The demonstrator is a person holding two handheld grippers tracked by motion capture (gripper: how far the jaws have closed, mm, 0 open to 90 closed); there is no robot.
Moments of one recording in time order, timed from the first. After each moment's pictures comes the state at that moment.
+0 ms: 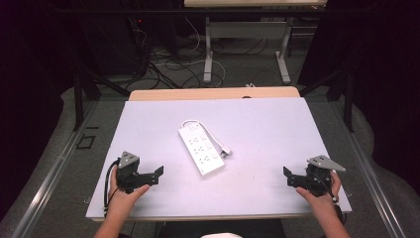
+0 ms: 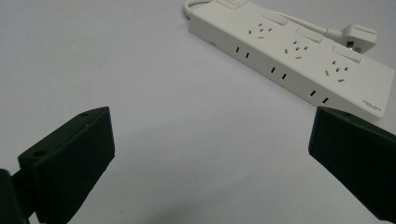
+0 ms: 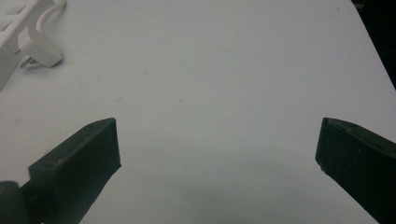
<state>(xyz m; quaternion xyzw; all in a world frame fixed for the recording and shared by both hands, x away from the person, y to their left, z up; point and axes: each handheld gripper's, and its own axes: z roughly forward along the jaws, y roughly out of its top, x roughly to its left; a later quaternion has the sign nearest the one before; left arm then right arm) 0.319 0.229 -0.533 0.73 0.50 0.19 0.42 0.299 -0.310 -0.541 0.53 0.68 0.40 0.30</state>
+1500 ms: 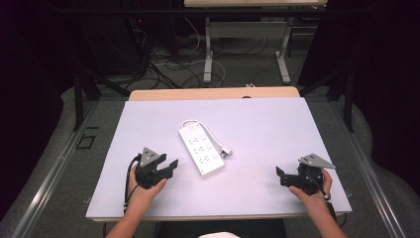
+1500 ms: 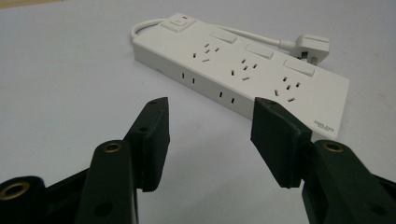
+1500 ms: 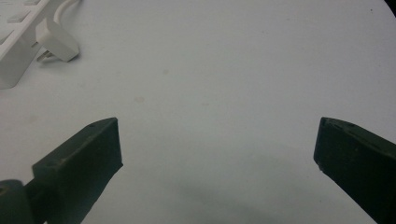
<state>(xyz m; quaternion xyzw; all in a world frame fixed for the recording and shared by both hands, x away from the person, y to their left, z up) 0.329 0.178 -0.528 0.76 0.44 0.21 0.43 0.307 -0.294 -0.547 0.51 0.70 0.41 0.28</state>
